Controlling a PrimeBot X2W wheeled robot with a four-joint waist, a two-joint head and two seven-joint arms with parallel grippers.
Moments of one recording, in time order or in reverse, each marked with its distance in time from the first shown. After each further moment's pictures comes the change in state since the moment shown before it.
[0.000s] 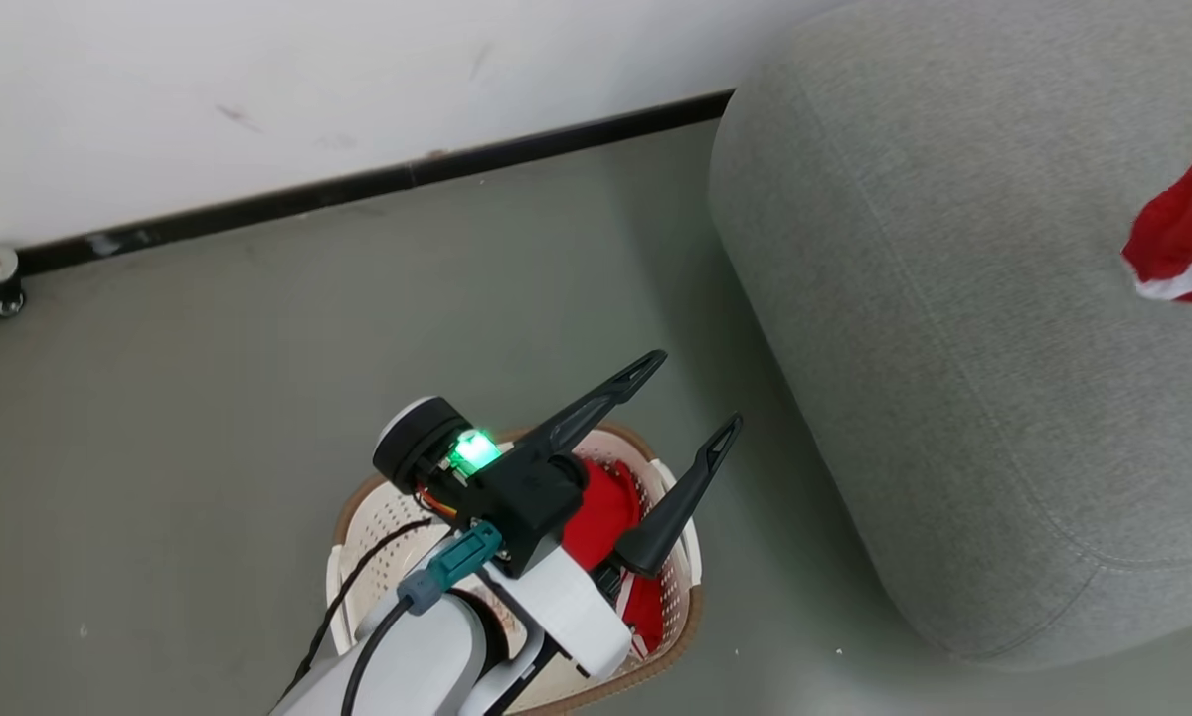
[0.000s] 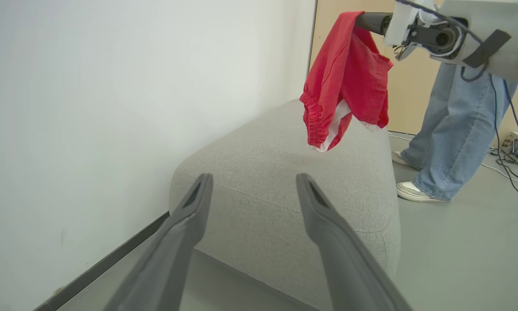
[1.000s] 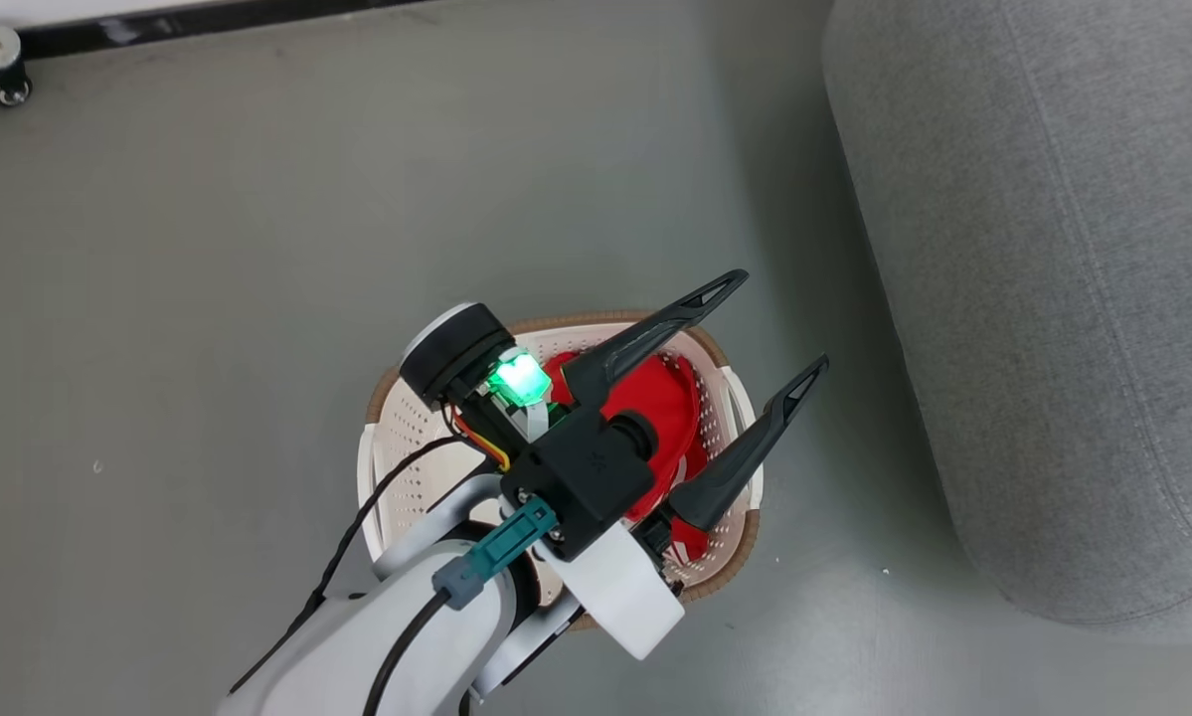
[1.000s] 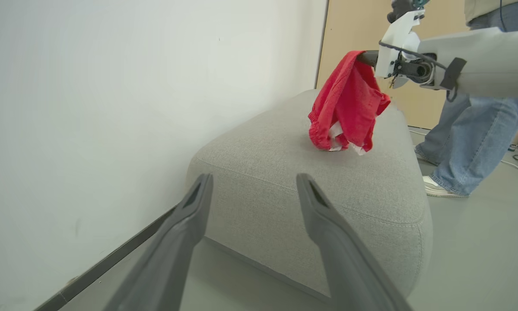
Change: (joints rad) left arm -0.153 0.003 -0.044 -0.120 0.063 -0.011 0.062; right arm -0.100 -0.097 -0.260 0.289 -0.044 0.000 -0.118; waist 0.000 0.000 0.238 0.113
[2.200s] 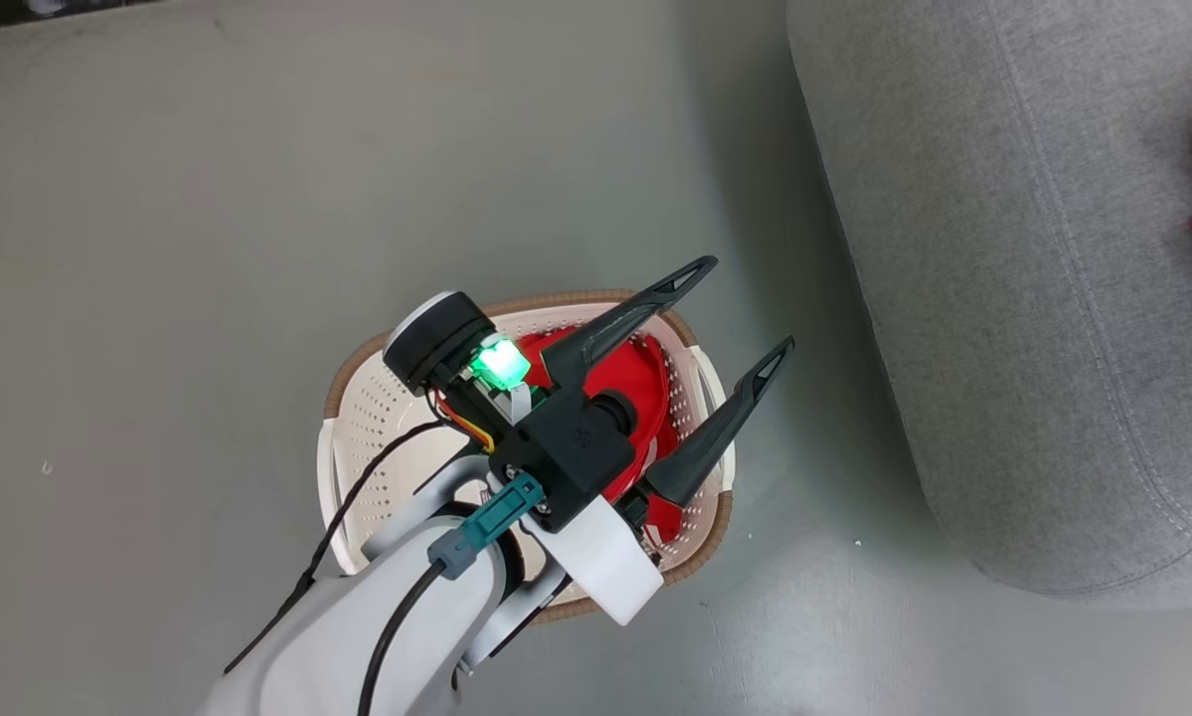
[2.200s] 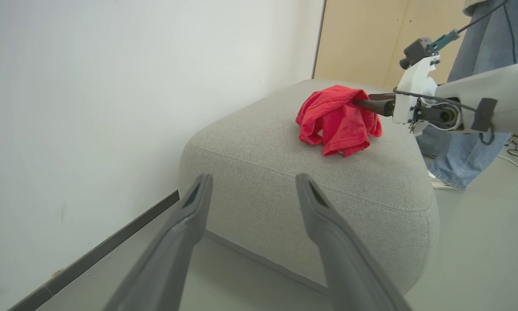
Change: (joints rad) left arm -0.028 0.007 0.001 0.088 0.013 -0.017 -0.047; right arm 0.089 0.167 0.016 0.154 -0.007 0.000 -0.122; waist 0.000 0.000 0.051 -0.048
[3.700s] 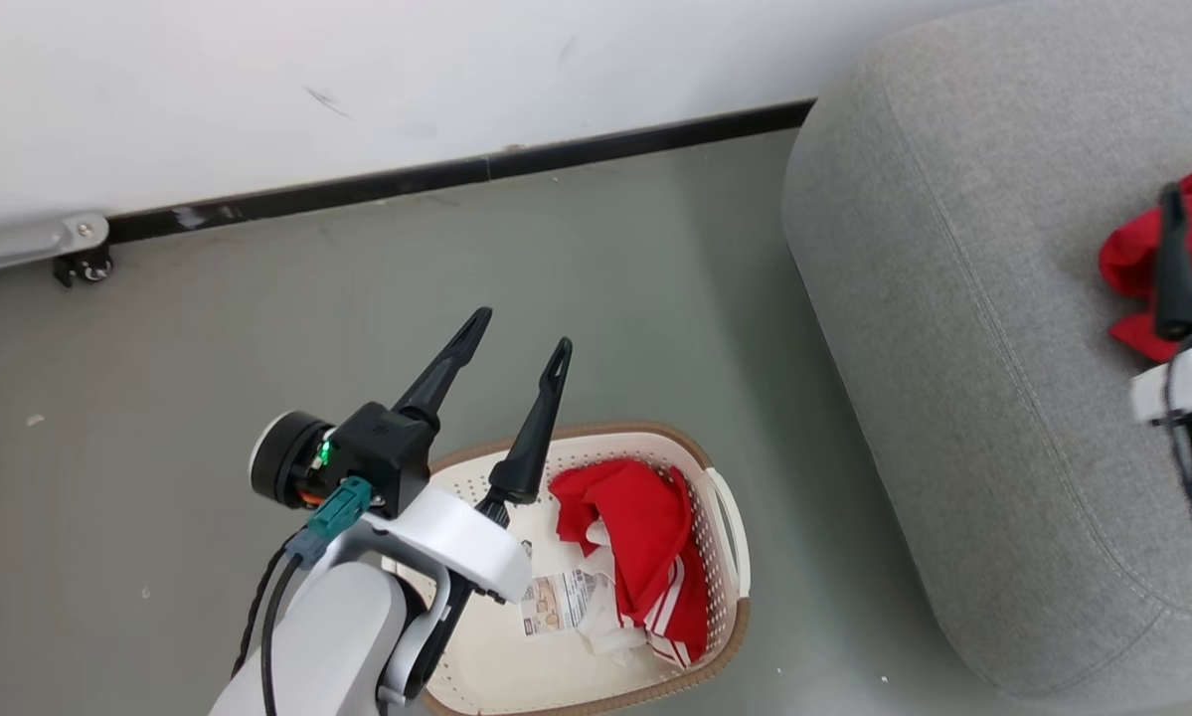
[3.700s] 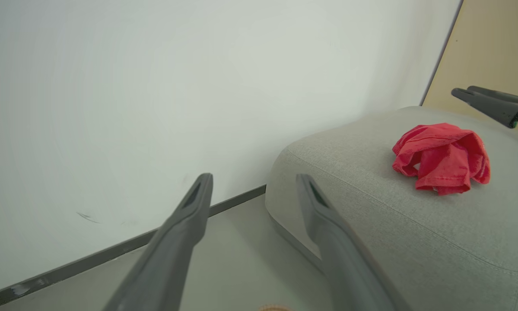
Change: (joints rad) left arm 0.184 -0.006 0.190 0.210 -0.127 0.126 -0.128; right arm 0.146 0.148 0.249 -0.306 -0.007 0.000 -0.018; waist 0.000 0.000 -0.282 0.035
